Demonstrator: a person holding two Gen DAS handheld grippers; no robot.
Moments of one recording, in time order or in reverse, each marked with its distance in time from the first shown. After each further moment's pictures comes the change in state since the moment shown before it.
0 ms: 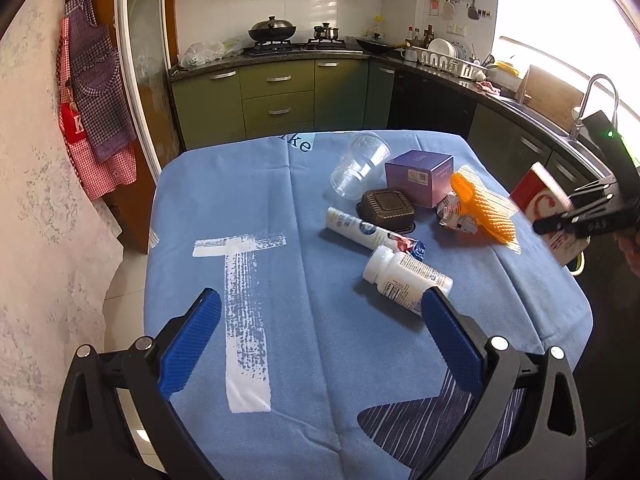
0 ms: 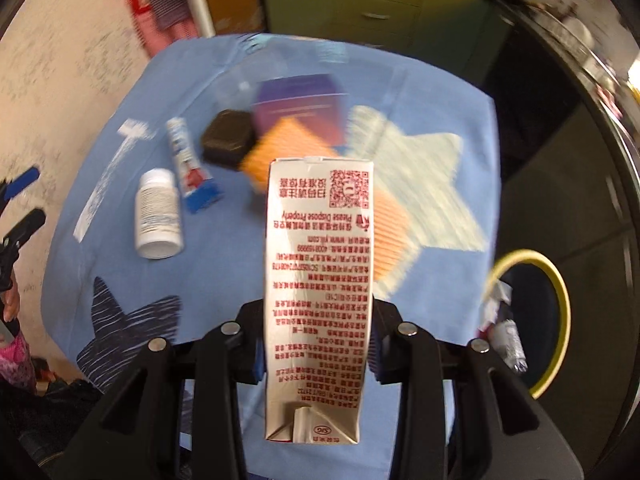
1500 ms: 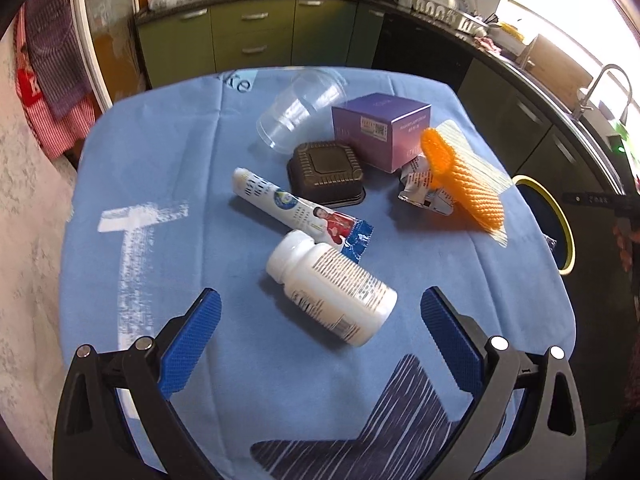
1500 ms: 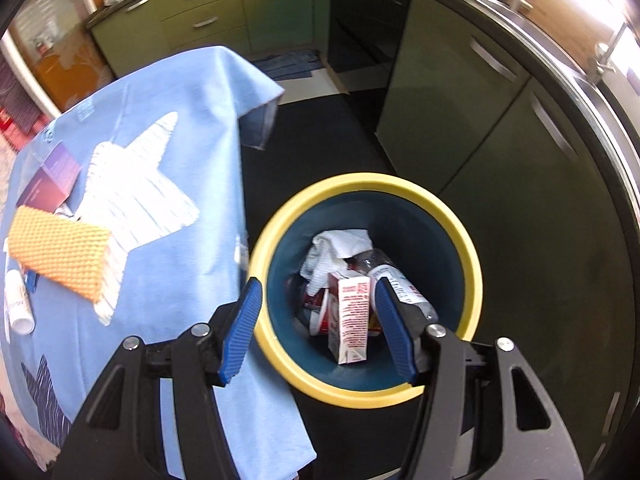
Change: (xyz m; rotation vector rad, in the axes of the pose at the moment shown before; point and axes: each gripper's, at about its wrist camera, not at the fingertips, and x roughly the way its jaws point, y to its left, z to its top) left arm 0.093 -0.066 0.026 -0.057 0.260 -0.080; right arm 0.026 -0.199 -0.043 0.402 -0.001 -0.177
